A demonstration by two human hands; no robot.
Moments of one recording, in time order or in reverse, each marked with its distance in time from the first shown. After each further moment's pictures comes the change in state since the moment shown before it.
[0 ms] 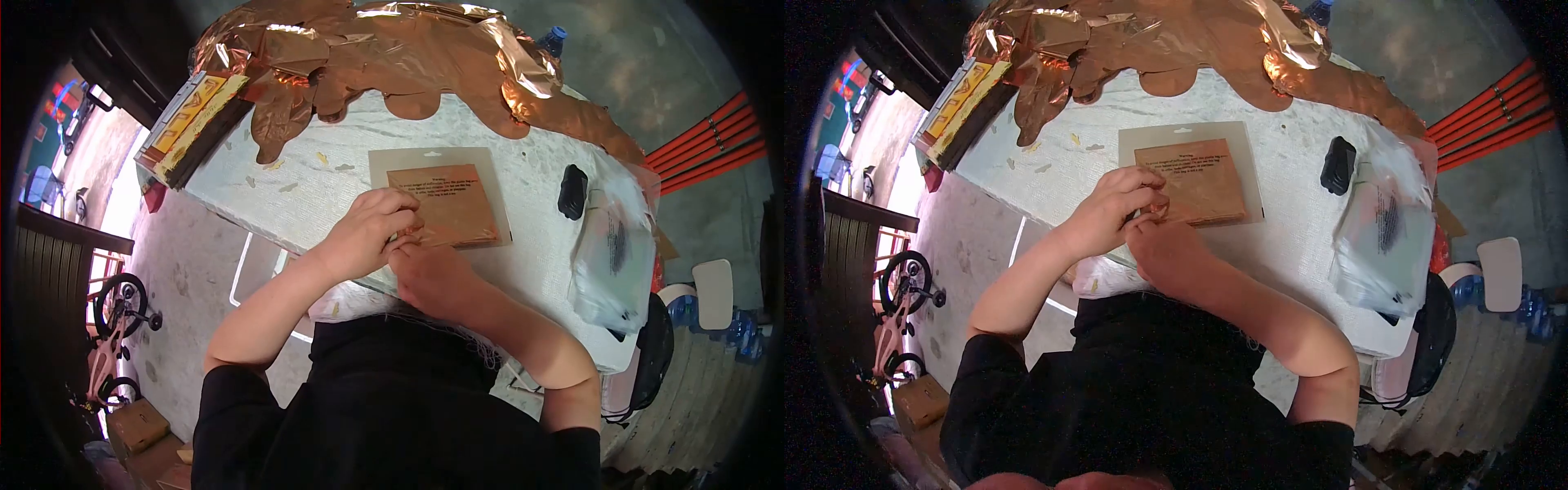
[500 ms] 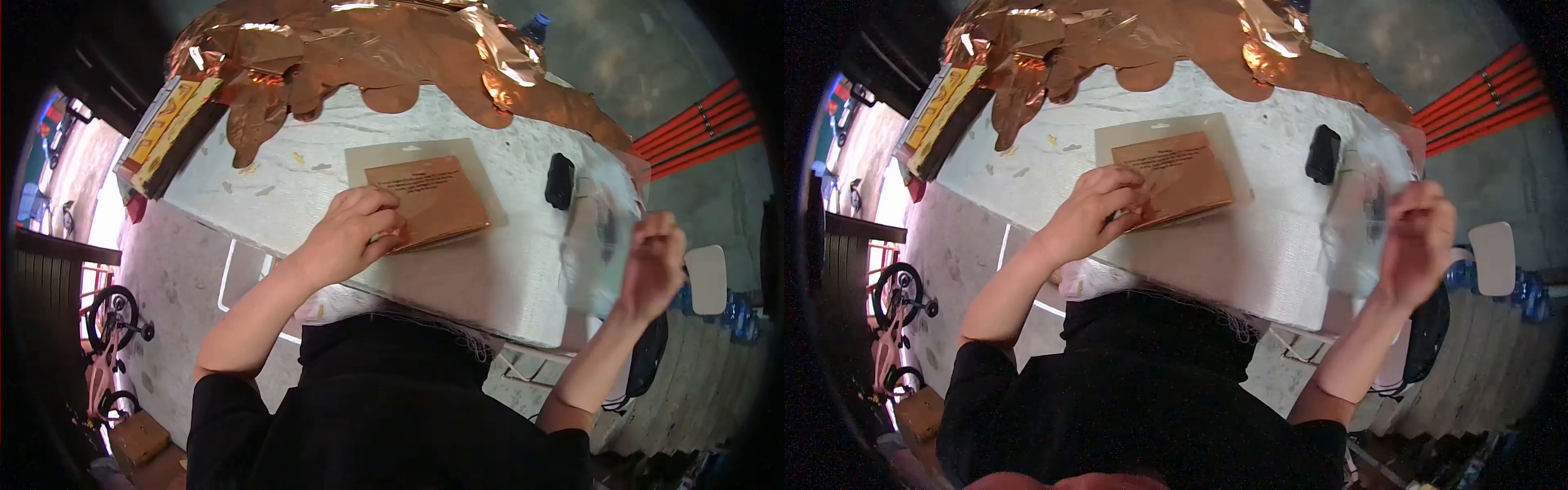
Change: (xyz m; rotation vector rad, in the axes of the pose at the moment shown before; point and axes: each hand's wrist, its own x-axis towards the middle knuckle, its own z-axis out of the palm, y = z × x) left_hand 0.002 0.008 -0.004 0.012 0.016 -0.004; right_hand -0.145 0.063 -0.150 1.106 1.252 0.177
